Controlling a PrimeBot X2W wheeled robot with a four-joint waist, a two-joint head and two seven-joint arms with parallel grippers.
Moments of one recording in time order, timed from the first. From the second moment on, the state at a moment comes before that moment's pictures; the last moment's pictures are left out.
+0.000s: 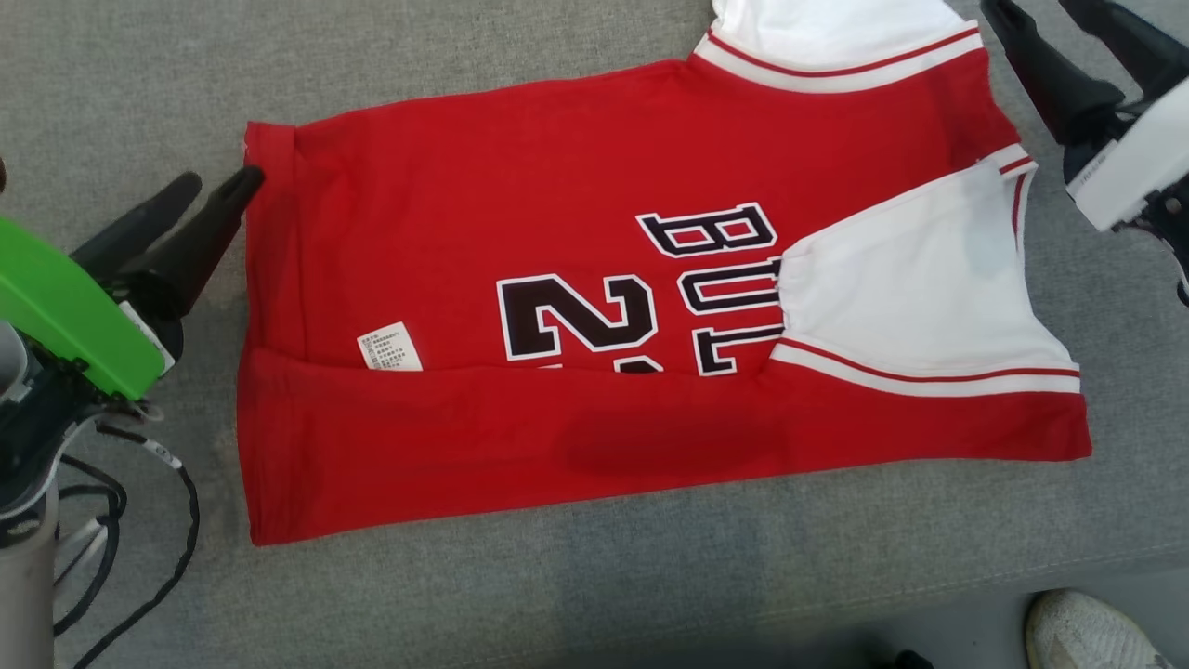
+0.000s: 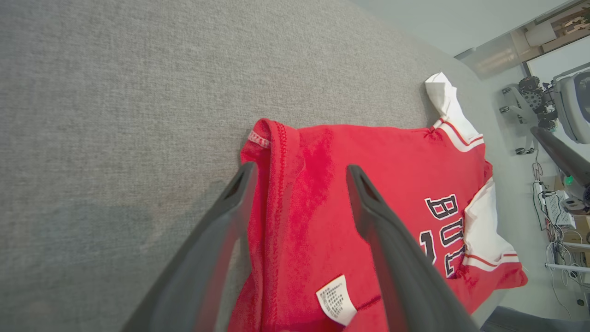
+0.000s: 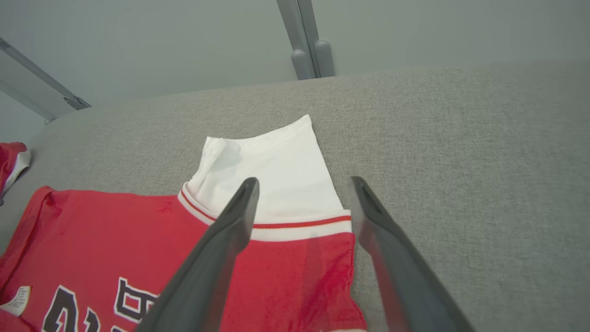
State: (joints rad) left arm -0.39 0.33 -0.03 -0.24 -1.03 0.06 0.70; right arm -0.58 -0.57 0.32 -0.02 0.83 0.02 0.33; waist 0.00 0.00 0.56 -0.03
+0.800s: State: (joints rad) left arm -0.65 0.35 -0.03 0.00 -1.06 0.06 0.81; right arm -0.88 -0.40 0.45 0.30 0.72 0.04 0.31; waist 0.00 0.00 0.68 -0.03
